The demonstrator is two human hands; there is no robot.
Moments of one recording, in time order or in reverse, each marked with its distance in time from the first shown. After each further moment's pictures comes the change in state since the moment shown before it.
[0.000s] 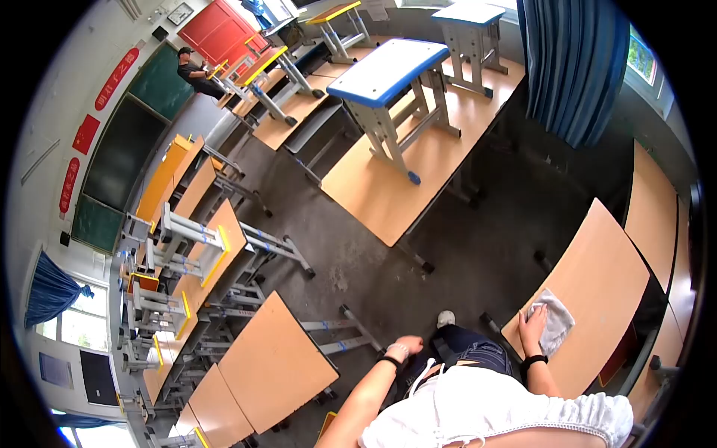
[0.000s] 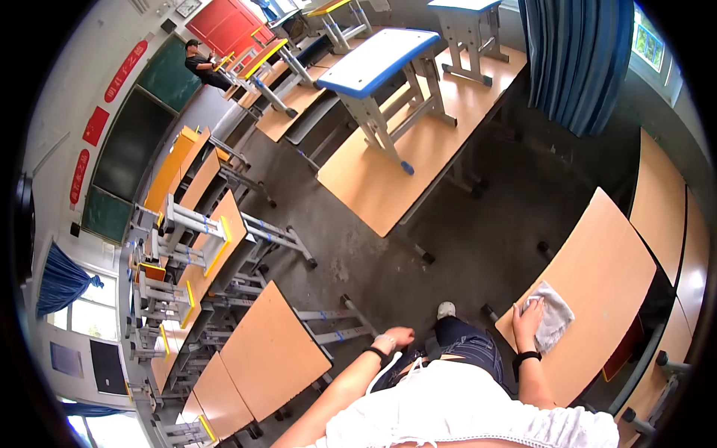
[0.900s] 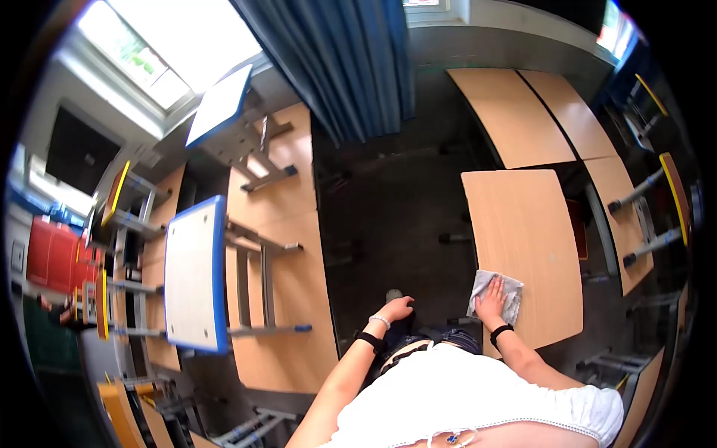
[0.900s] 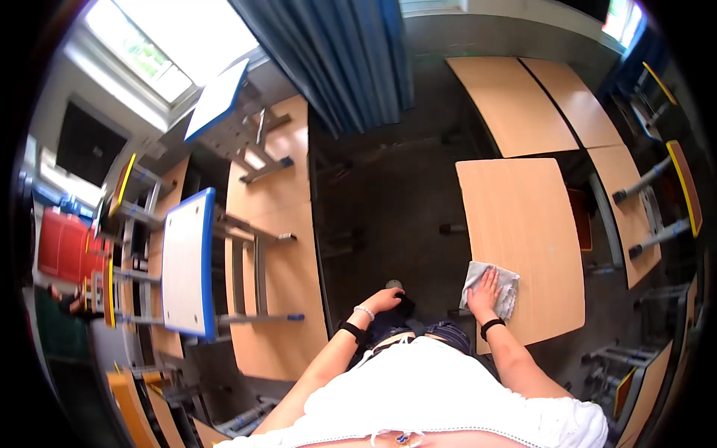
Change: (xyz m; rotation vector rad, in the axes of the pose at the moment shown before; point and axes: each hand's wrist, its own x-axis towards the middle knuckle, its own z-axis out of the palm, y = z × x) left_hand 0.275 0.230 -0.292 0.252 -0.334 0.649; right_hand 0.115 -0.017 0.007 -0.190 0.005 0.748
